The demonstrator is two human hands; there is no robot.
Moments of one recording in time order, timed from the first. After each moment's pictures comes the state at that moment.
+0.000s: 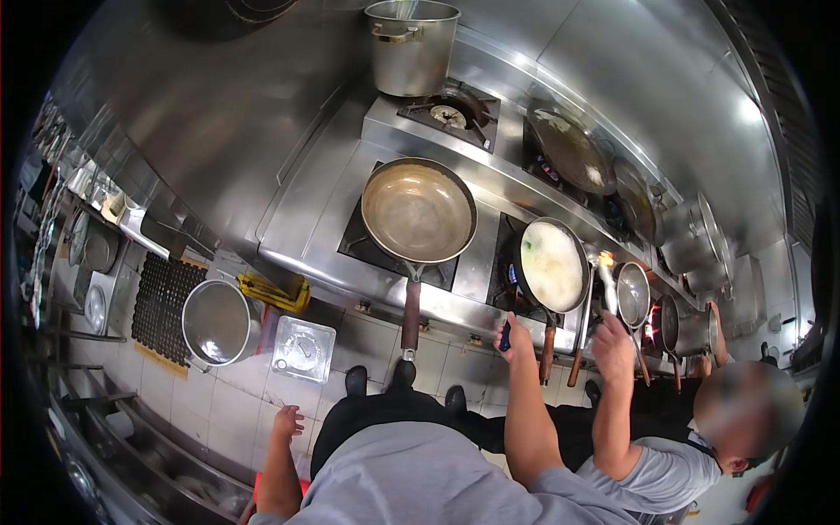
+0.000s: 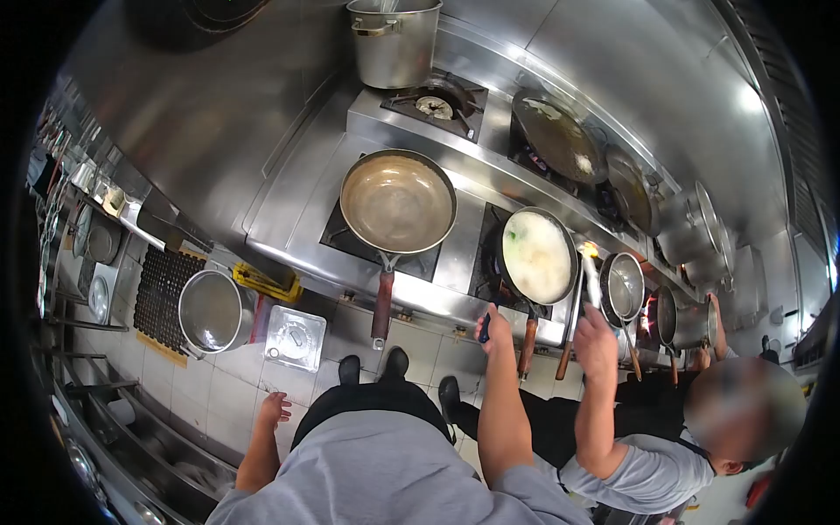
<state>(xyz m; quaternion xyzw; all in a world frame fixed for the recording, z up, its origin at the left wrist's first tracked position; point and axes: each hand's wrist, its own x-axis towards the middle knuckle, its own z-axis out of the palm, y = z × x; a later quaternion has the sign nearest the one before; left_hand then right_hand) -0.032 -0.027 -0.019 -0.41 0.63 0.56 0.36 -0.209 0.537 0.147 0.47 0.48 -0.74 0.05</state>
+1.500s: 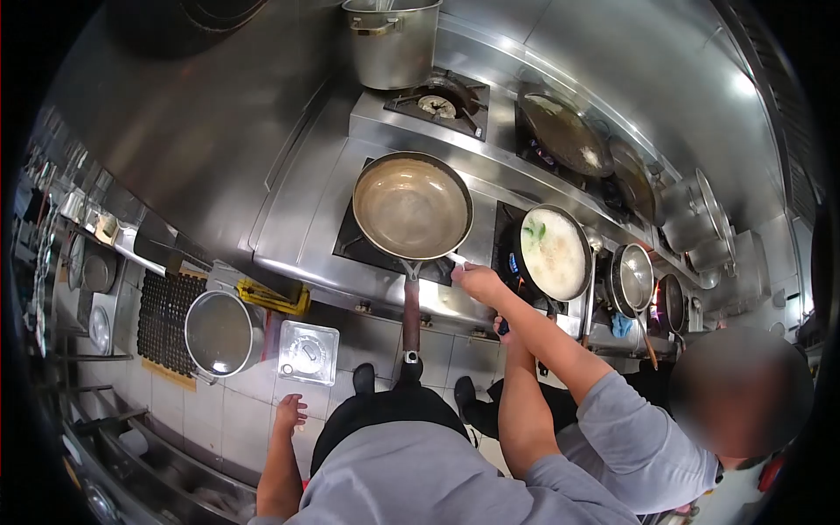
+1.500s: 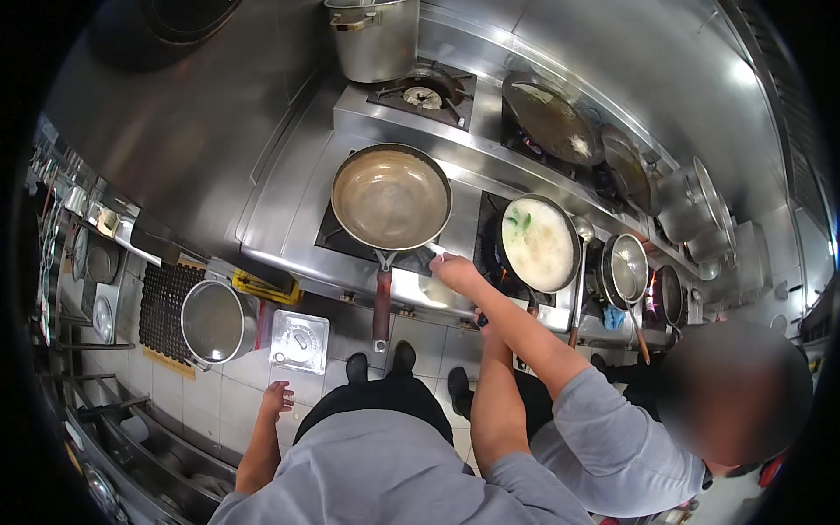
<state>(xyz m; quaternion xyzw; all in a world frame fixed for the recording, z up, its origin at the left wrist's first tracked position) -0.078 -0.035 -0.007 -0.35 0.65 0.57 0.35 -0.337 0.498 0.120 -0.31 0.95 0.09 -0.01</state>
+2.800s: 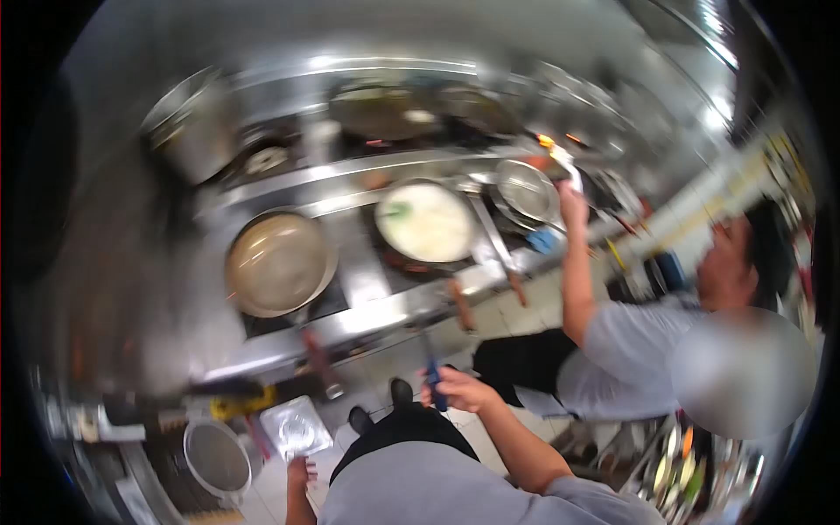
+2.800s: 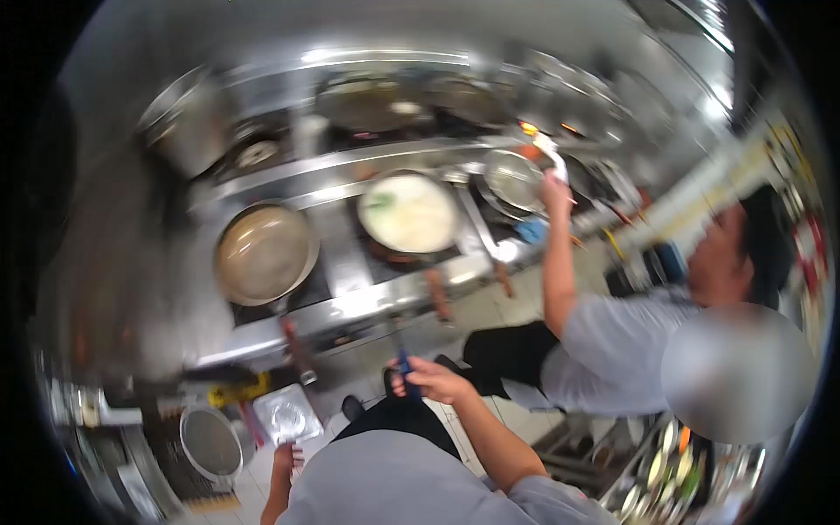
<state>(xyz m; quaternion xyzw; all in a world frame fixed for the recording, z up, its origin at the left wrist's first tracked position) -0.124 -0.035 -0.062 -0.21 0.68 0.51 0.49 -0.038 0.445 0.226 0.13 0.39 -0.91 0.12</state>
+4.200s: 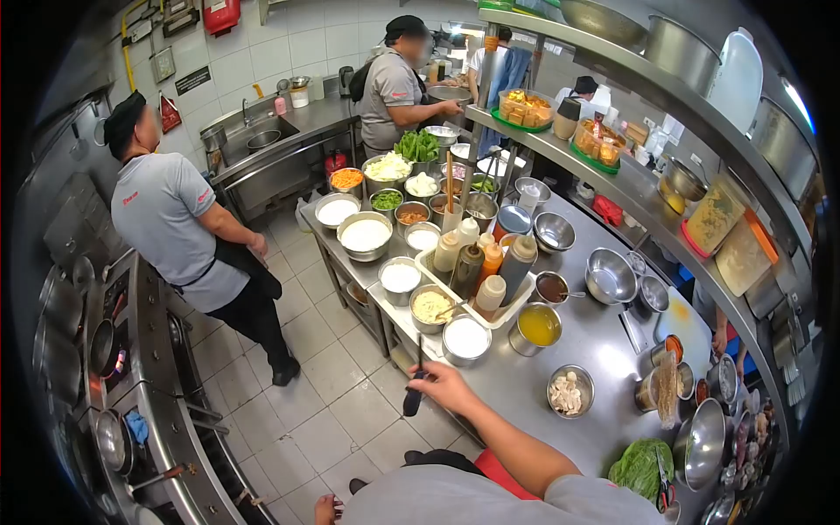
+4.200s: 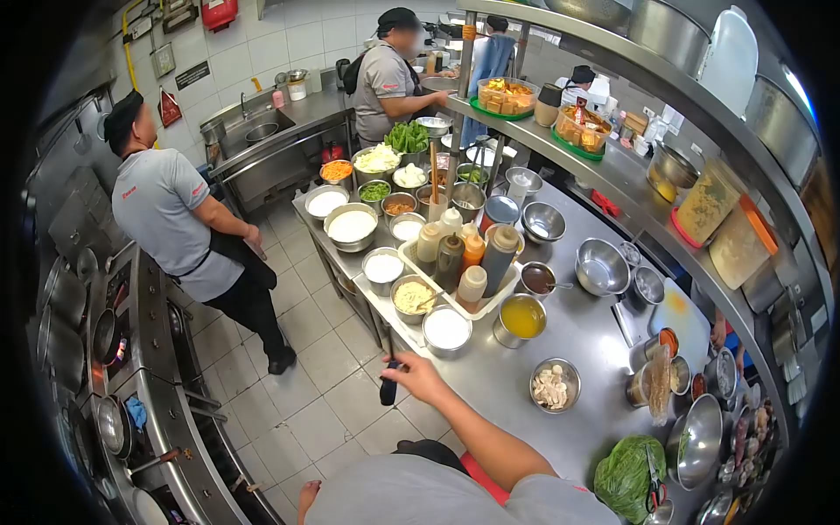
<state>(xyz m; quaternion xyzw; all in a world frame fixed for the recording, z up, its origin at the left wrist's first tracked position) 0.143 0.396 -0.037 0.76 0.44 -0.04 0.47 0.625 0.253 0.257 0.73 0.34 -0.26 -0.54</state>
